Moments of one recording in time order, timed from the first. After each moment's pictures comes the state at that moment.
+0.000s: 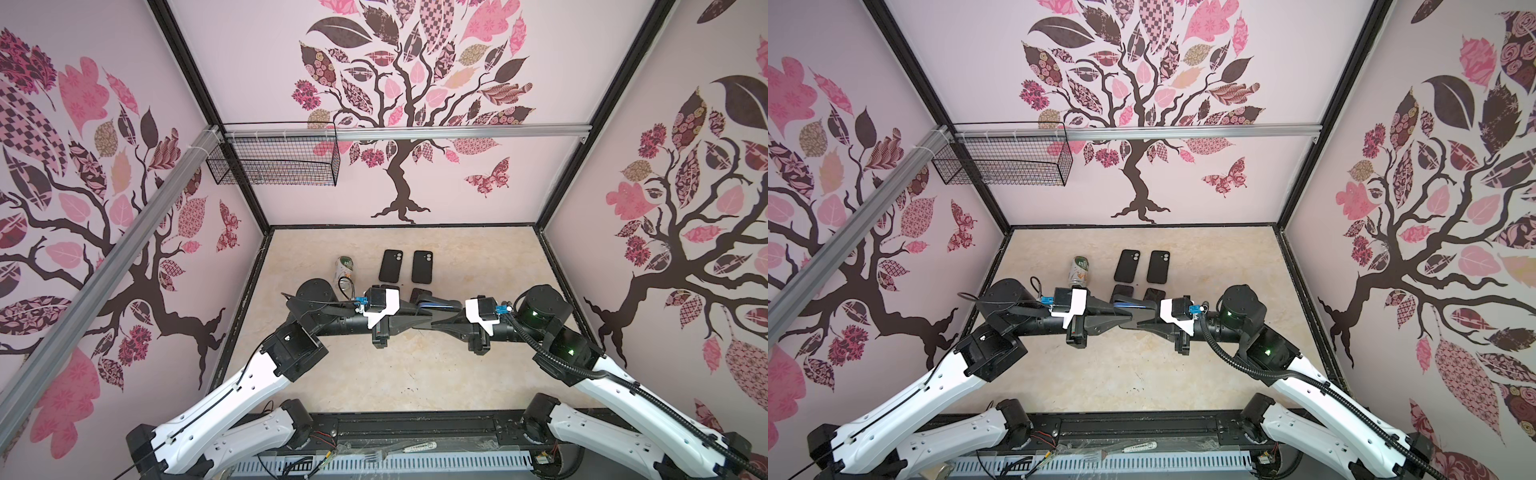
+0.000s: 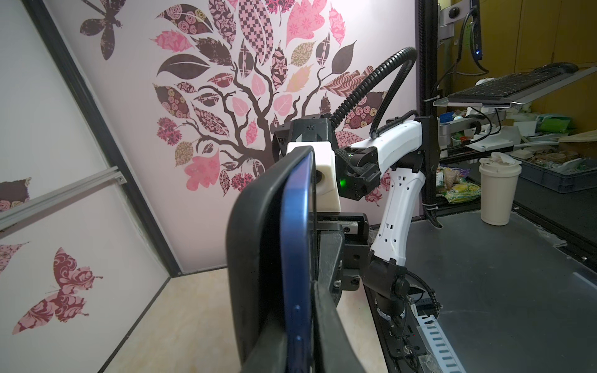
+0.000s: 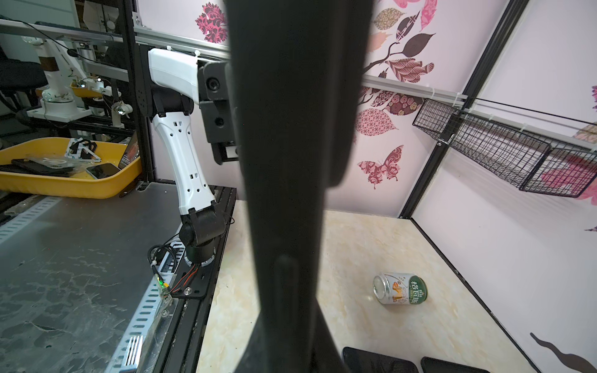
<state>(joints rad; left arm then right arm) -0.84 0.95 0.99 0.07 0.74 0.17 0.77 0.80 0.85 -0.04 -0.72 -0.23</state>
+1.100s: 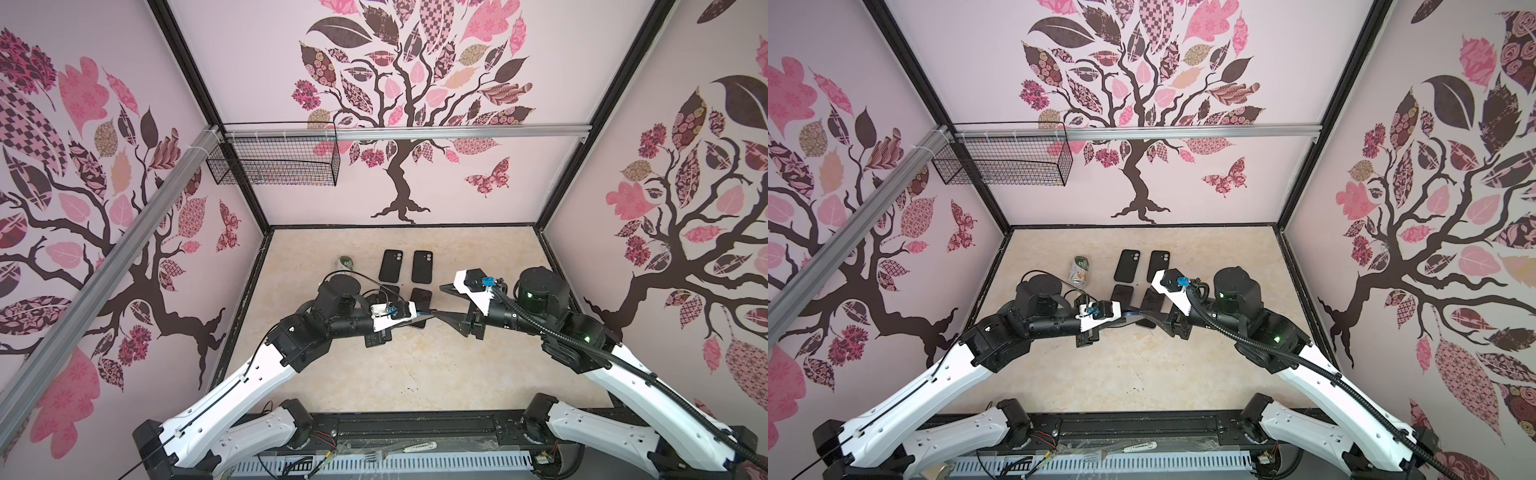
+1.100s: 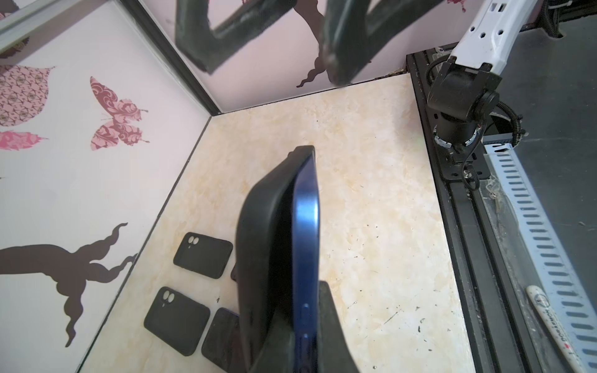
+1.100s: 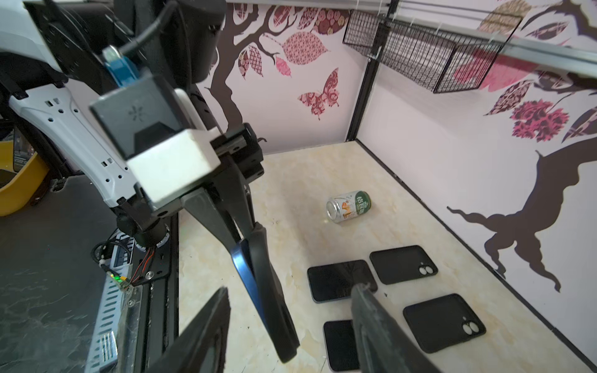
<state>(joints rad) -0.79 0.99 1.06 -0.53 0.40 0.63 0.78 0.92 1.13 -0.48 -0.39 -0.19</state>
